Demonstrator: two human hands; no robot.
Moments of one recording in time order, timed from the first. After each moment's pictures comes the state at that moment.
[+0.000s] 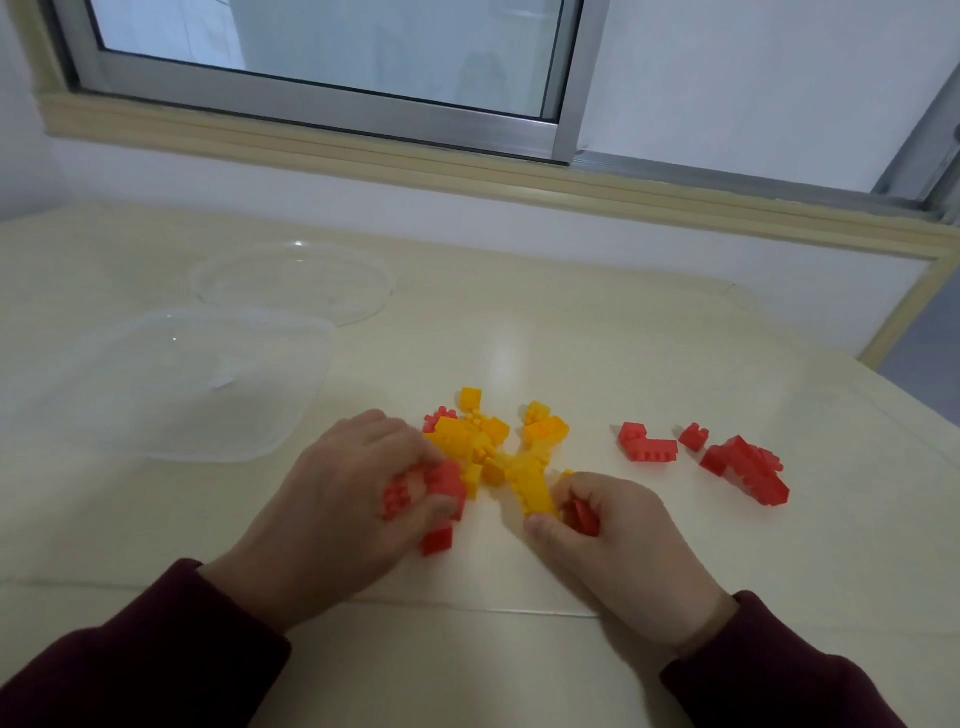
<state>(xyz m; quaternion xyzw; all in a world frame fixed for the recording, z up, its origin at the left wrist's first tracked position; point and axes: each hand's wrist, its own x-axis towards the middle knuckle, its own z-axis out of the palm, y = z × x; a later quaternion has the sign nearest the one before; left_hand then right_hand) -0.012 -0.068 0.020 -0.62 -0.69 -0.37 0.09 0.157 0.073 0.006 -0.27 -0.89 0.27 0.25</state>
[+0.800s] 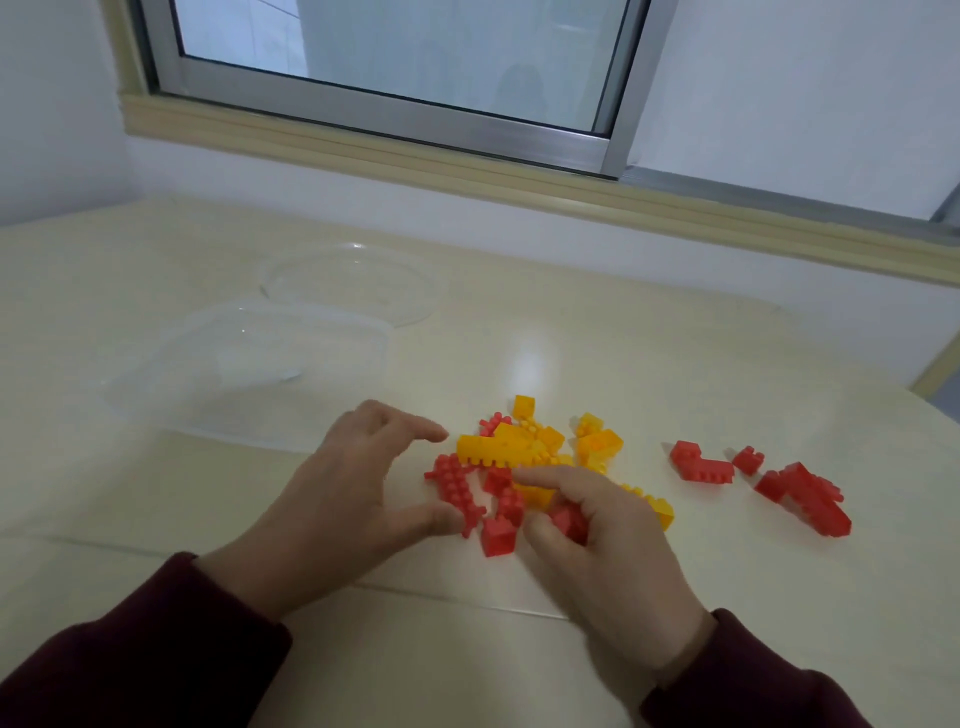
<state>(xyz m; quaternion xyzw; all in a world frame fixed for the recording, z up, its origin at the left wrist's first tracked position) -0.046 -0.095 0.004 -0.54 -0.76 -0.37 0.01 0.118 0.035 0.003 -0.23 -0.87 0.31 0.30</state>
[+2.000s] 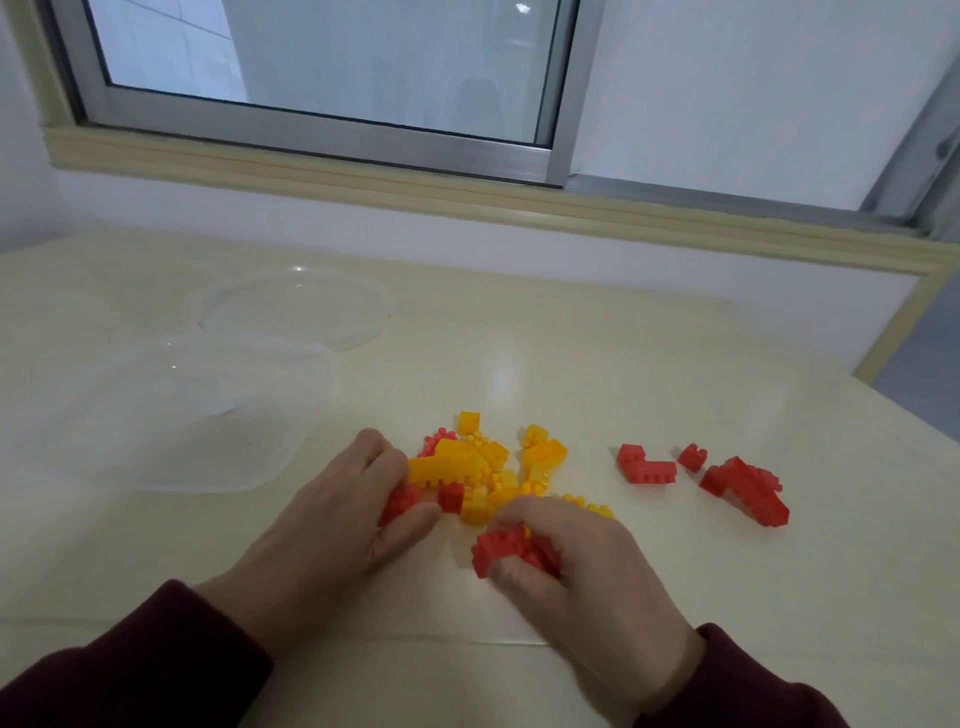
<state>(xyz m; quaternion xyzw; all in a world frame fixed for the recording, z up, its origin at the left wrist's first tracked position) -0.038 -0.056 -0.004 -0.60 -0.74 -0.30 0.05 0.146 0.055 0.005 -0.17 -0.92 0.22 0.26</state>
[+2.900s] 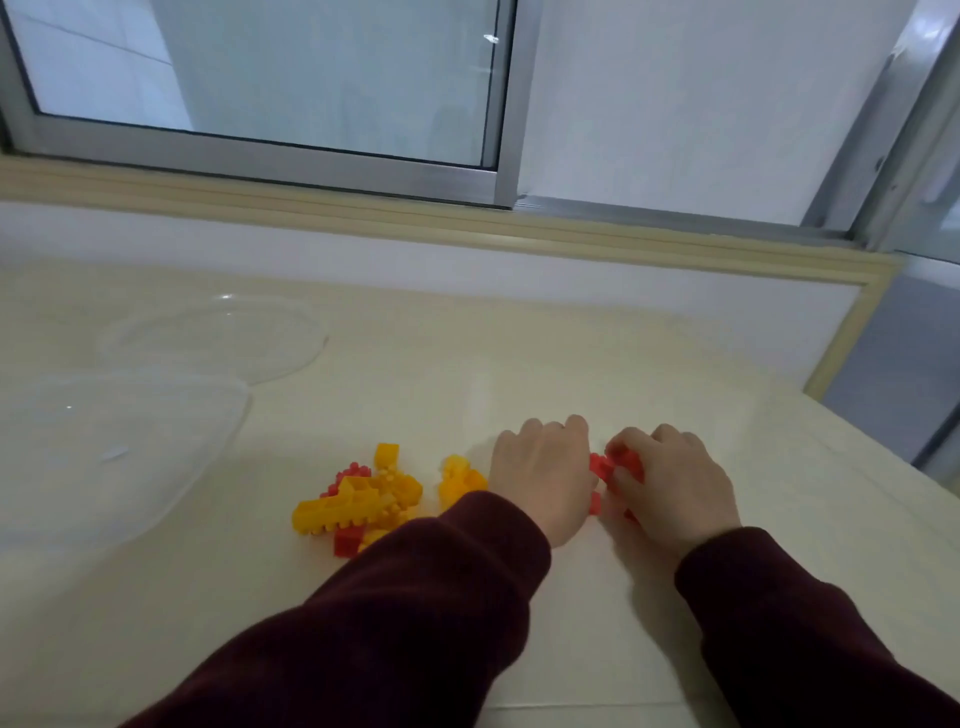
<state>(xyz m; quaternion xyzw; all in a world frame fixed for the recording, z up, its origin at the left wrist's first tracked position) 0.081 0.137 0.022 -0.61 -0.74 -0.26 0.12 0.194 0.215 0.021 -0.44 -0.87 0.00 0.22</state>
